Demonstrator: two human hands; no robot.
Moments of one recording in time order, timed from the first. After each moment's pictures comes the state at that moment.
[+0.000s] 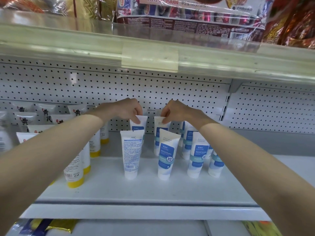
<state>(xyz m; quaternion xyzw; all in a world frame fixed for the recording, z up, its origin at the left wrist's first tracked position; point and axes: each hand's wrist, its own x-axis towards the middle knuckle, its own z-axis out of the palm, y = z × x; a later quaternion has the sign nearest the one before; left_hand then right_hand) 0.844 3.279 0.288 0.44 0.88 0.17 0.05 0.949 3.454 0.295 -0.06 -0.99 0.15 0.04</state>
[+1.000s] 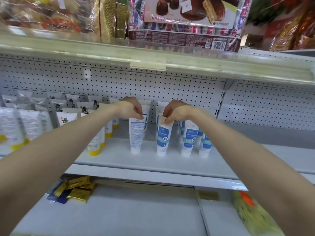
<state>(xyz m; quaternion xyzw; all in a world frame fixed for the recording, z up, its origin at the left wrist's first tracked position) 0.944 3.229 0.291 0.38 0.91 0.17 0.00 1.041 3.409 0.308 -0.05 -0.99 0.11 0.00</state>
